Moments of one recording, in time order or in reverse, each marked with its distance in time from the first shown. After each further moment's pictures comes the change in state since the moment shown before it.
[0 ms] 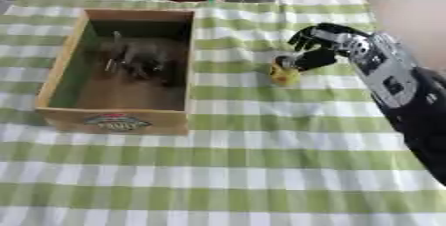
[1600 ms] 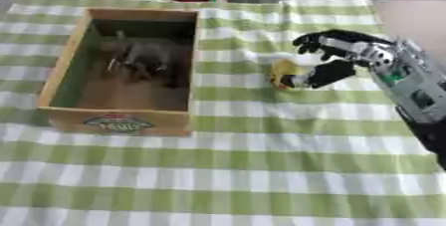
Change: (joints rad) left arm 0.000 0.000 0.000 0.000 -0.006 0.005 -0.004; right arm 0.077 -0.063 -0.009 -0.138 0.049 -0.059 0.019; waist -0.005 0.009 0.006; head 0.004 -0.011
